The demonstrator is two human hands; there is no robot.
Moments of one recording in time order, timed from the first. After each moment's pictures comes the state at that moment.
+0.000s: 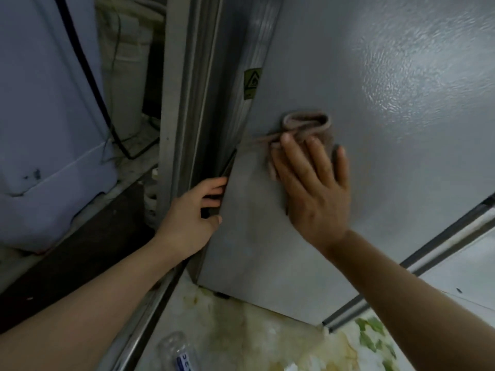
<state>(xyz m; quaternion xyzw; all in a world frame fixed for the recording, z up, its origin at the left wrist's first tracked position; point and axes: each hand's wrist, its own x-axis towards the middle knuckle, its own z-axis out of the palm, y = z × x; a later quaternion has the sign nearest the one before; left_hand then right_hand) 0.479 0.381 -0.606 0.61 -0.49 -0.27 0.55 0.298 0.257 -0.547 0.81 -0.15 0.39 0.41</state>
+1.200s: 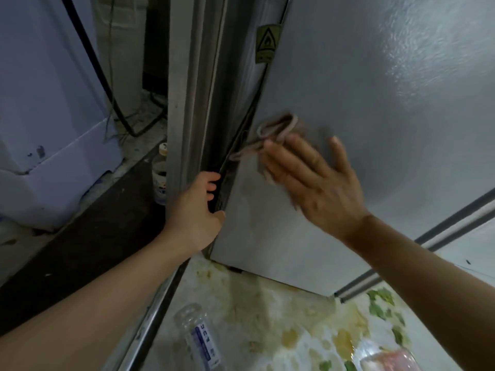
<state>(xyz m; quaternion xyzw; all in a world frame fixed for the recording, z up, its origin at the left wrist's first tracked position) 0.480 0.393 -0.635 0.70 -0.46 -0.23 0.49 0.295 0.265 -0.570 0.83 -0.10 0.25 0.50</state>
